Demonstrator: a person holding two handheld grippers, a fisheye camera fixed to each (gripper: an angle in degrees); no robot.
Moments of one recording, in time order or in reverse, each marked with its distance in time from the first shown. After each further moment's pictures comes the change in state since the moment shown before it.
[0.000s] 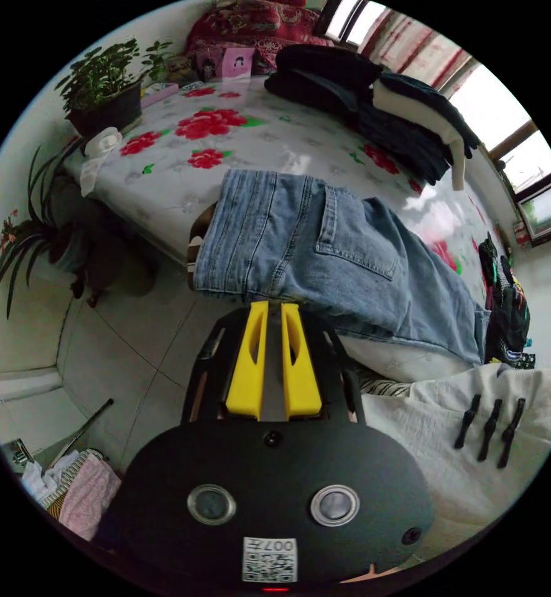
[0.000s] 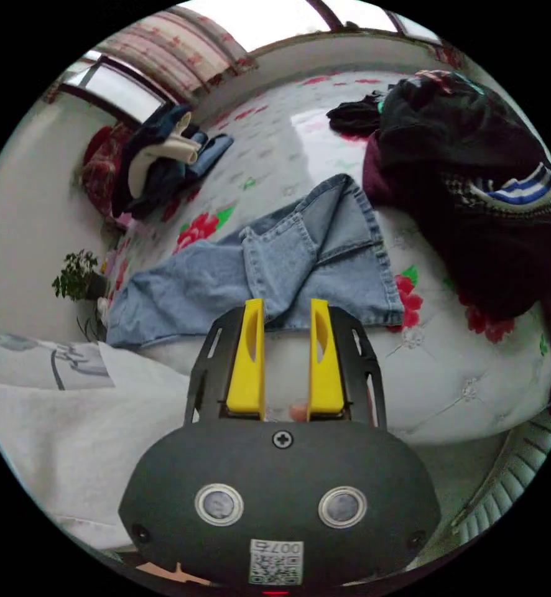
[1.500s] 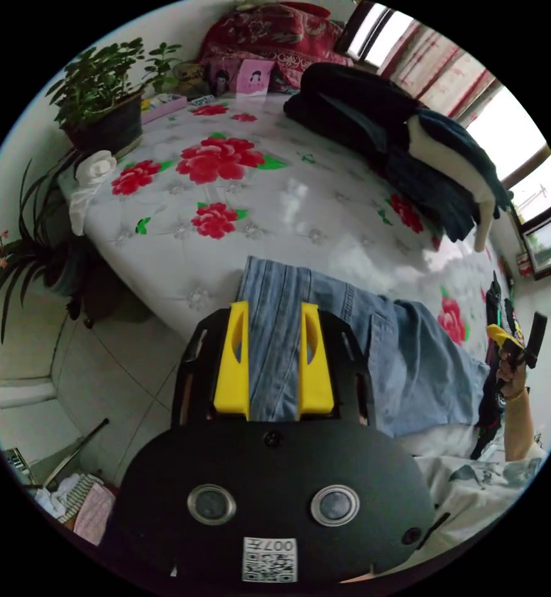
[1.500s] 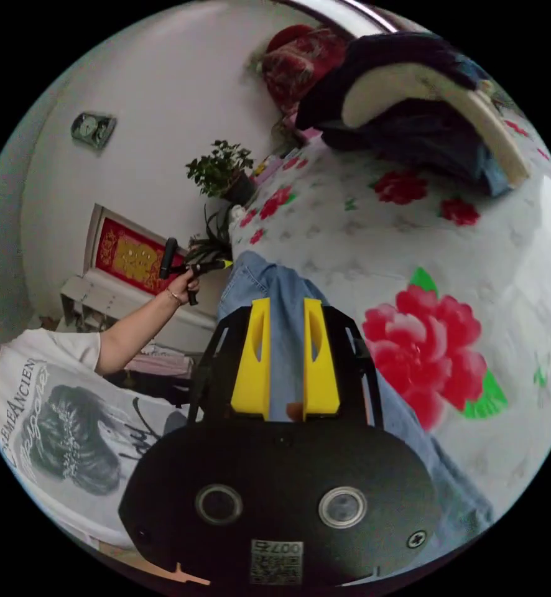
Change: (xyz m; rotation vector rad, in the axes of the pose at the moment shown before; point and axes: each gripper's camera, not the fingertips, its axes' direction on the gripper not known) left arm -0.047 -0.130 -0.023 0.011 0.022 -0.078; right arm -0.190 -0.231 0.229 -0.443 -0.567 -0.719
